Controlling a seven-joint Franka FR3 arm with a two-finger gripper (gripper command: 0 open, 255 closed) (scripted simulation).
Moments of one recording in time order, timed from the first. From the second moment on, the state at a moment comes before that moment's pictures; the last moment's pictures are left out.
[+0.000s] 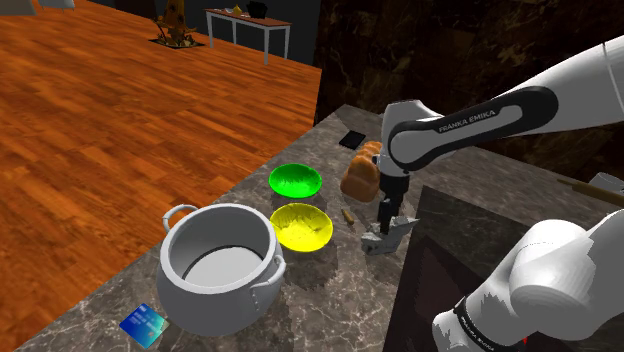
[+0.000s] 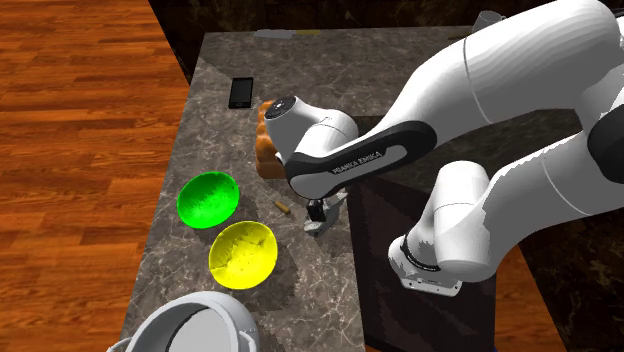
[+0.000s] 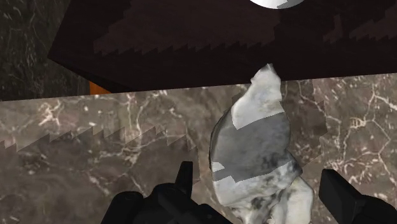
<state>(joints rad) 0.12 -0.35 -0.14 -2.71 0.01 2.04 -0.32</state>
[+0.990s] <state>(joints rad) 0.12 -0.35 -0.14 -2.72 0.01 2.05 -0.32</state>
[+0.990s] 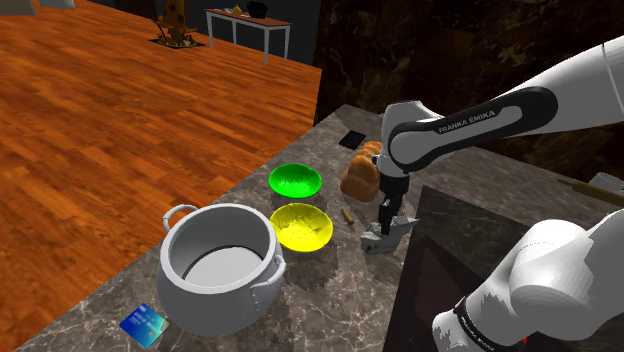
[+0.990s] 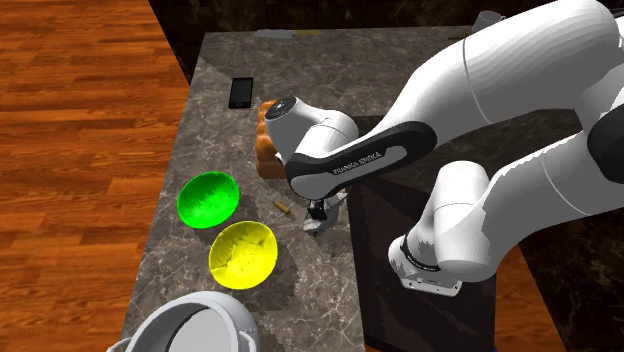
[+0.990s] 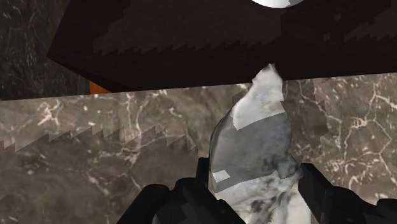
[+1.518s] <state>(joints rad) 0.12 -0.41 -0.14 -2.68 0.01 1.95 -0.31</state>
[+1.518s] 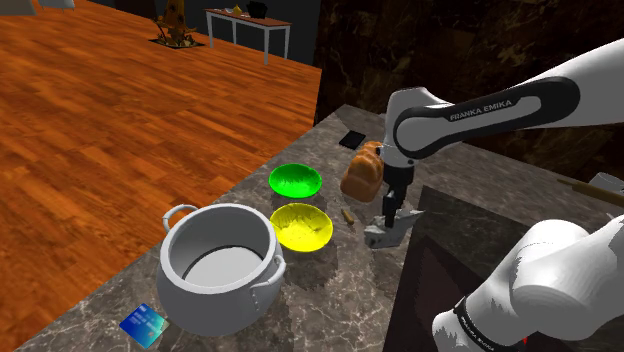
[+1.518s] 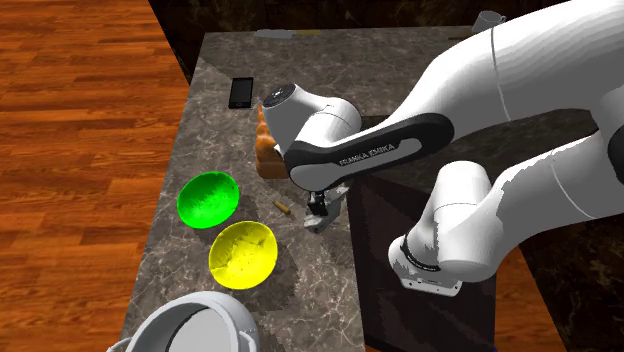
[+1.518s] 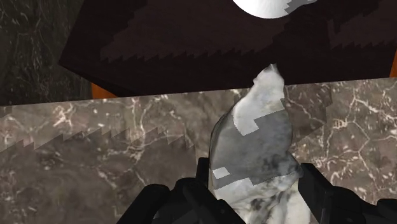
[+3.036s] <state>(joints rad) 0.14 -0.32 -0.12 -2.34 0.03 1.70 -0.29</state>
